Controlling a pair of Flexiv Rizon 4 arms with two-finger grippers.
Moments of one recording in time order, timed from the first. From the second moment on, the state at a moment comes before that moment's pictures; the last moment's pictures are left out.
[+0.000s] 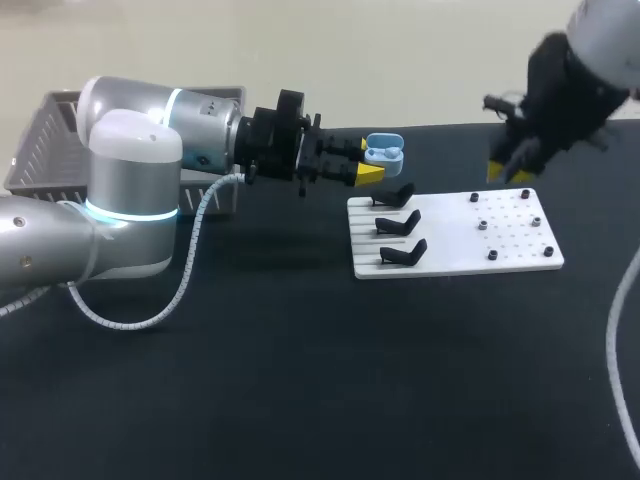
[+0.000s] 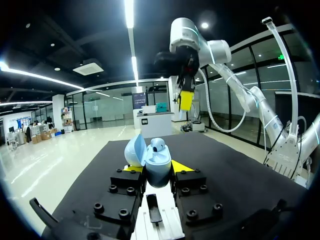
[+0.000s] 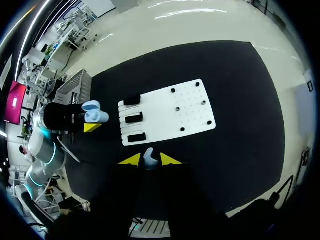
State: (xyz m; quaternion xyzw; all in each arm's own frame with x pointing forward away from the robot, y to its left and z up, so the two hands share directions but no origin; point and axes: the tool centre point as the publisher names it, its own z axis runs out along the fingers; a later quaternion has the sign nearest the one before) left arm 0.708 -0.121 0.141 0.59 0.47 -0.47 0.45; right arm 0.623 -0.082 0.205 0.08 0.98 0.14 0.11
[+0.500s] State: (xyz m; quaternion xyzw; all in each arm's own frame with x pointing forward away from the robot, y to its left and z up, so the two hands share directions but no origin) left arm 0.708 -0.121 0.141 0.59 0.47 -0.47 0.45; right arm 0.632 -0.023 0.227 -0.03 0.99 0.08 0.08
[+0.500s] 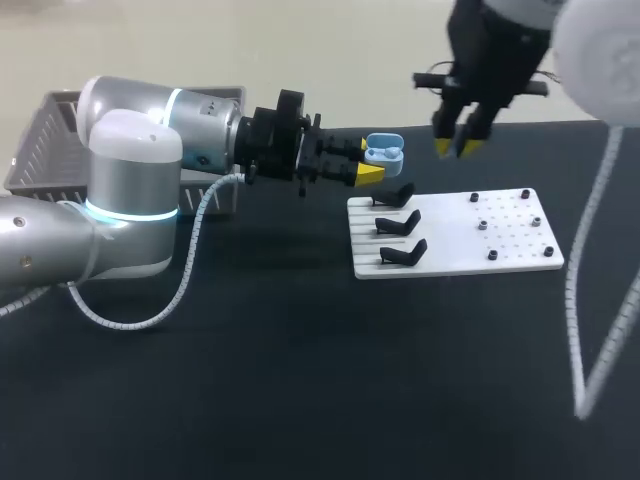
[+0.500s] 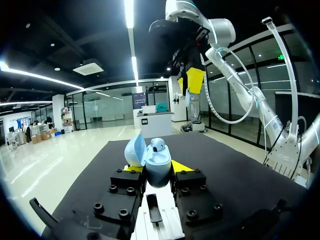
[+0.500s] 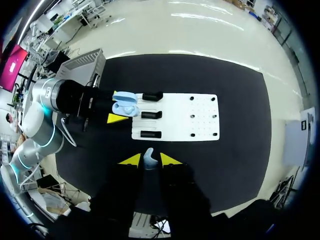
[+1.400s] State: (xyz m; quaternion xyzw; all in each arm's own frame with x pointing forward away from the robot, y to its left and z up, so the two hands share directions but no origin) left arm 0.708 -0.121 0.141 0.59 0.47 -0.47 0.45; right arm 0.656 0.050 0.217 -0.10 0.99 0.04 0.04
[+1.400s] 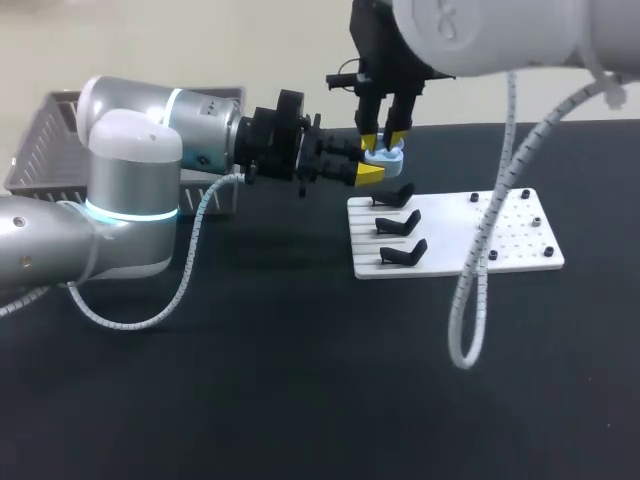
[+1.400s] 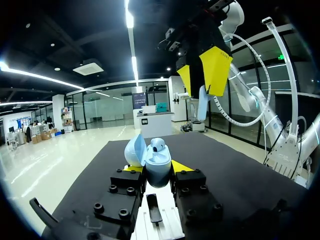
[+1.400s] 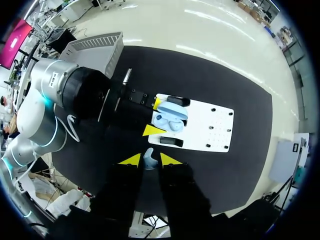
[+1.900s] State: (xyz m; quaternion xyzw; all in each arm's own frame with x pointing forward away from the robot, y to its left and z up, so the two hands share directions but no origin) left arm 0.708 -0.121 0.141 0.59 0.47 -0.47 0.45; right arm 0.675 0.054 0.213 -0.12 0.99 0.05 0.04
